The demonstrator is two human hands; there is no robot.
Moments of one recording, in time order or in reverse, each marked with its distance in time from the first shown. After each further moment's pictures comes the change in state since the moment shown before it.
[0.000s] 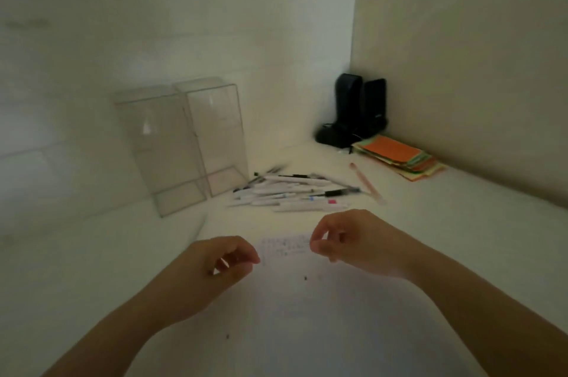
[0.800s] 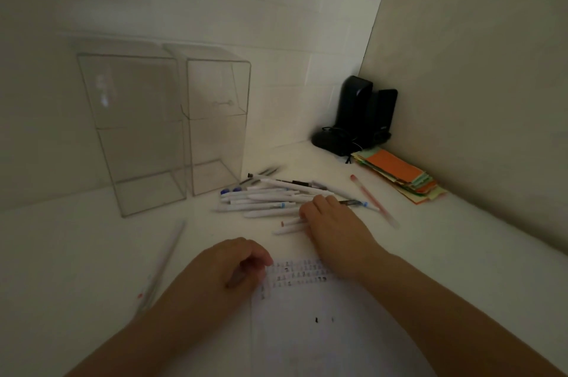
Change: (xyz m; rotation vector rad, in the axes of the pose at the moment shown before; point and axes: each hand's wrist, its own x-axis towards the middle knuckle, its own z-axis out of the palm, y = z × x) left_hand 0.045 -0.054 0.033 -0.133 0.124 0.105; right_hand 0.097 0.023 0.035 -0.802 0.199 -0.150
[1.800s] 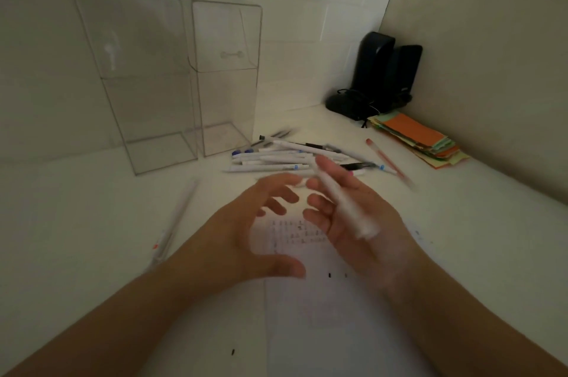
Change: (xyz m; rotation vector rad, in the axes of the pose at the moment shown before) left_hand -0.001 0.020 -0.007 -0.125 -0.094 0.031; right_hand -0.034 -0.043 -0.024 2.222 0.052 0.445
